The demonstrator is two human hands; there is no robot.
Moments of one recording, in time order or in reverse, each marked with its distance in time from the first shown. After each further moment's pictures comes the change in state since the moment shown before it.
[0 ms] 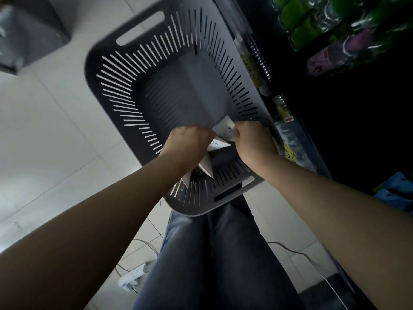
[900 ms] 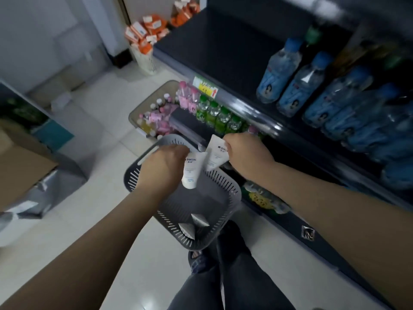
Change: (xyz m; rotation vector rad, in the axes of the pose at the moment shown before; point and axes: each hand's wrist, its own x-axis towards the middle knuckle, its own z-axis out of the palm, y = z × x) left_hand -0.099 0.026 -0.210 -0.016 0.542 0.167; right_hand -0.158 -0.067 -0.193 -0.109 0.486 -0.064
